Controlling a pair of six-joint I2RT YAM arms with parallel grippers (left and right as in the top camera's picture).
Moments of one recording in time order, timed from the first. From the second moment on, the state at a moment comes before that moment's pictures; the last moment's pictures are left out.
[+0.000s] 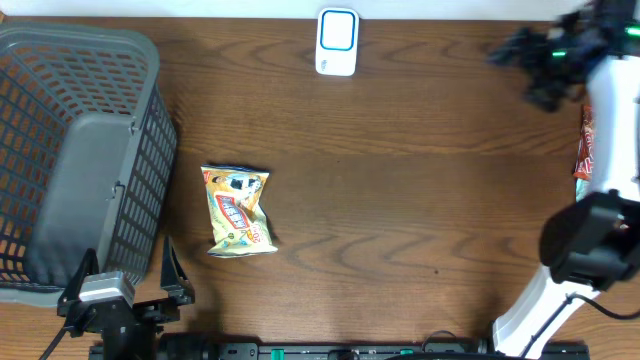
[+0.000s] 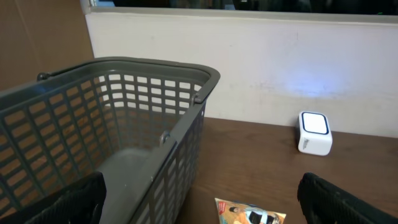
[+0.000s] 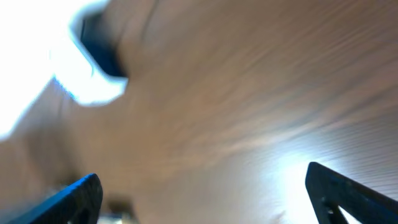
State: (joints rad) left arm 0.02 0.00 0.72 -0.76 -0.11 -0.05; right arm -0.16 2.03 2.03 -1.20 -0.46 0.44
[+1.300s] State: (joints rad) left arm 0.02 0.00 0.72 -0.76 -0.11 -0.05; right arm 0.99 2.12 1.64 -0.63 -0.29 0.19
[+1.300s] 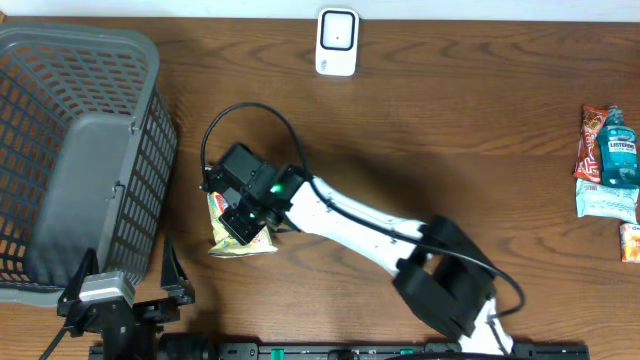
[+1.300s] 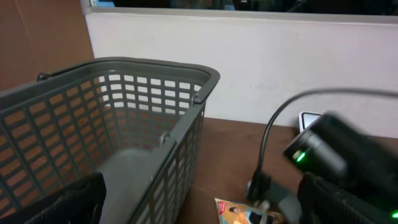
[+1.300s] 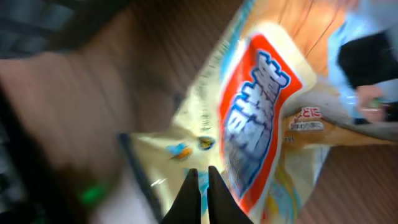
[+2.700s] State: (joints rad) left arm 0.02 0.00 0.72 -0.76 -0.11 -0.05; right arm 0.82 2.20 1.63 -0.74 0.23 0.30
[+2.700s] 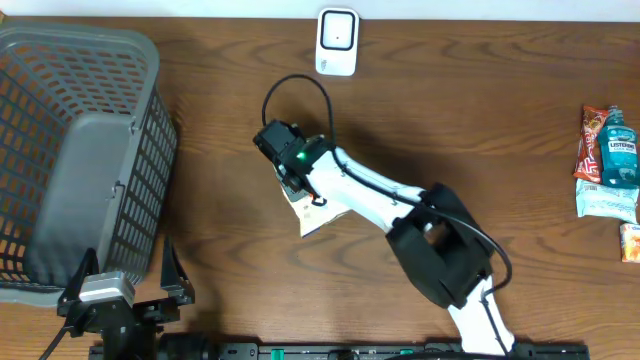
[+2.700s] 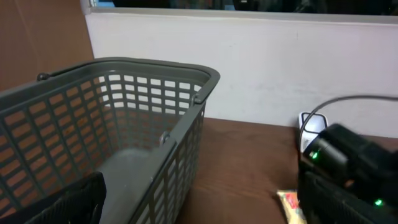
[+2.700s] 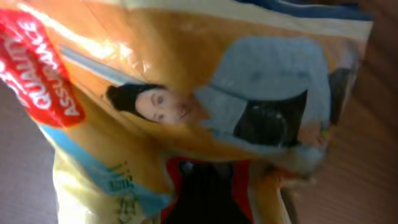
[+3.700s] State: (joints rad) left arm 0.02 0.00 0.72 -0.76 -0.11 -0.05; right arm 0.81 2.07 1.42 -0.86 0.12 0.38
